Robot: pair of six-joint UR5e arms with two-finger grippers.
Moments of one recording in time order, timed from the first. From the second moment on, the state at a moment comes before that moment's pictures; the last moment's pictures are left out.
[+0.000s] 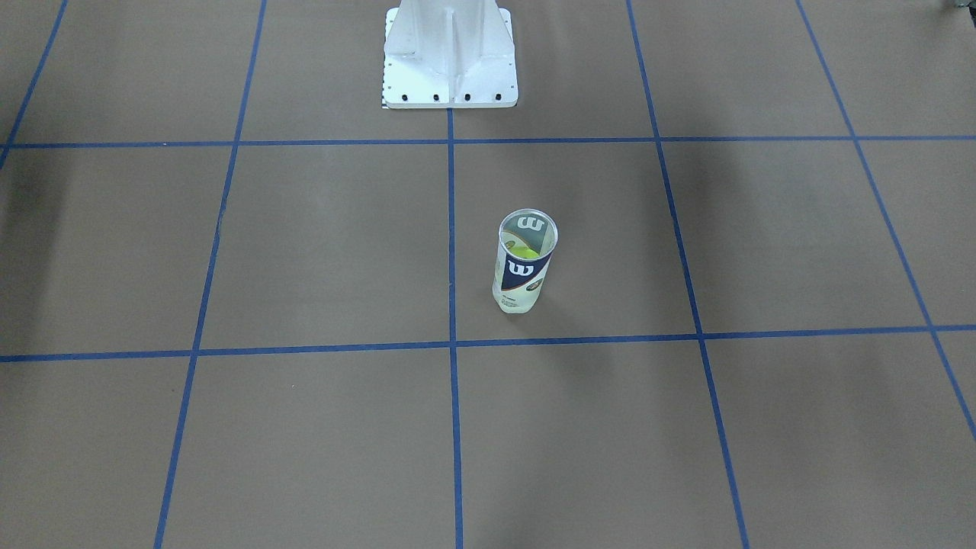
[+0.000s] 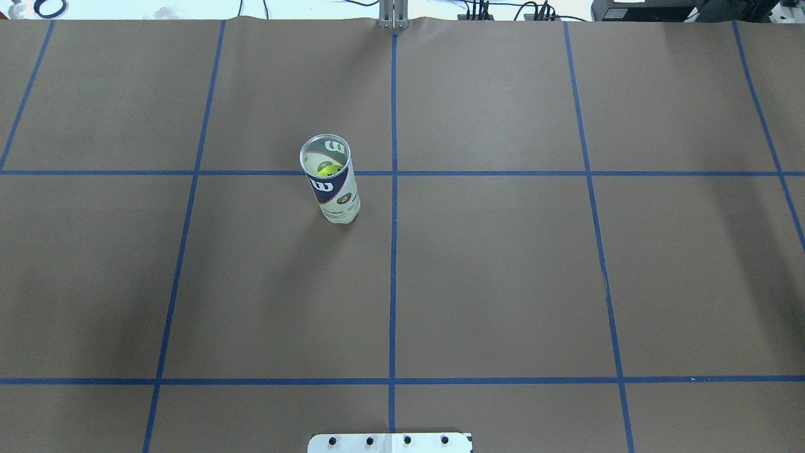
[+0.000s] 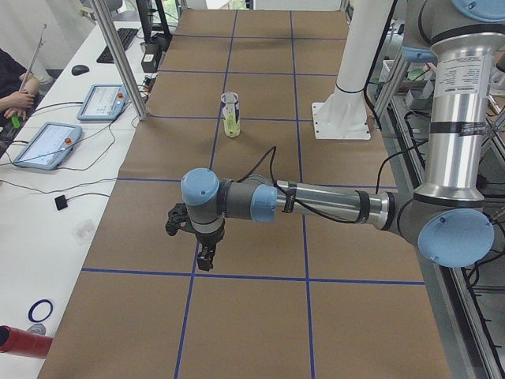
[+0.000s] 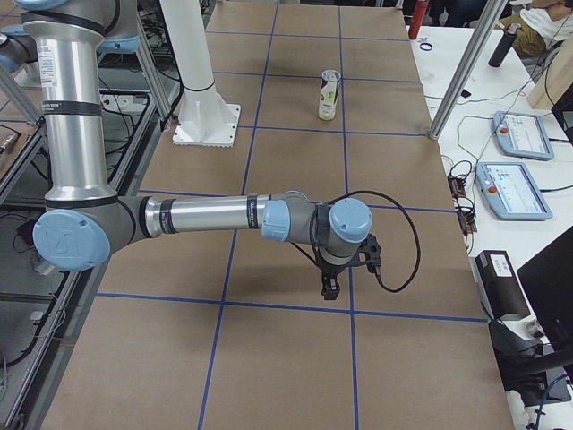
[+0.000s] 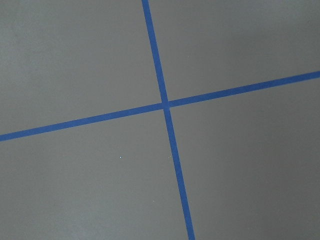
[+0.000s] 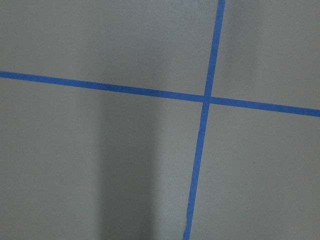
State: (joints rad) left arm -1.53 -1.58 -1.67 -1.53 -2.32 0.11; right arm 1.55 -1.54 1.64 -1.74 2.41 -0.16
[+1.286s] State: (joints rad) left arm -1.54 -1.56 -1.67 -1.53 -2.32 0.12; right arm 1.55 -1.55 1.64 -1.73 2.41 -0.15
